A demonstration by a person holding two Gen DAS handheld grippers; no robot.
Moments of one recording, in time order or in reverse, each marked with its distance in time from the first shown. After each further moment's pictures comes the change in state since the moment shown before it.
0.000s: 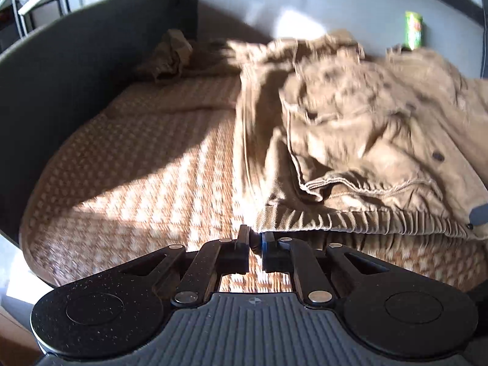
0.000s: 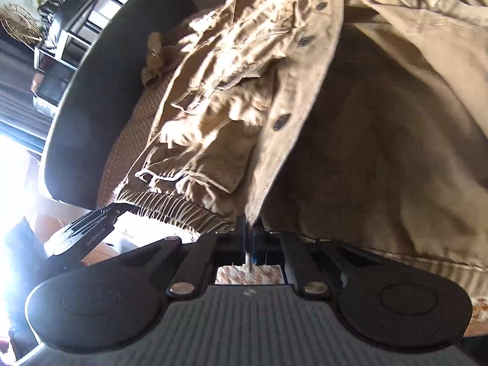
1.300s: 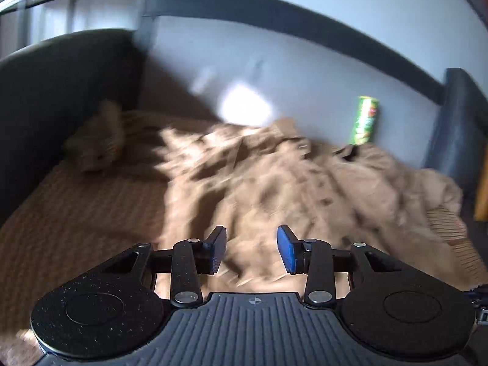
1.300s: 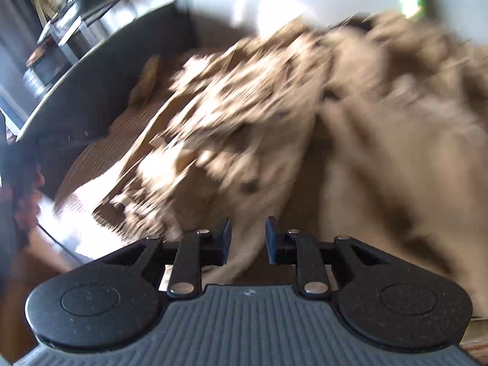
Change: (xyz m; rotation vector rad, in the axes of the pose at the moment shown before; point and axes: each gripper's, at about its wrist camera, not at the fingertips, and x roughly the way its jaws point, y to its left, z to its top) left arm -0.001 -0.008 0.159 -0.074 -0.194 -0.333; right arm -0.066 0.004 -0.016 -0.226 -0.331 -0.233
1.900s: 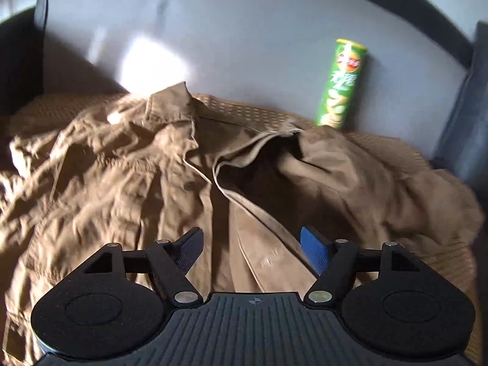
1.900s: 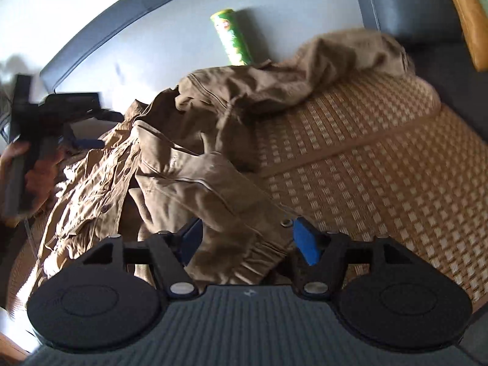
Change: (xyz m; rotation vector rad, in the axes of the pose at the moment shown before) left arm 0.244 -0.207 0.092 -0.025 0.256 0.114; right arm -0.061 -0.178 -0.016 0.377 -0.159 -0.198
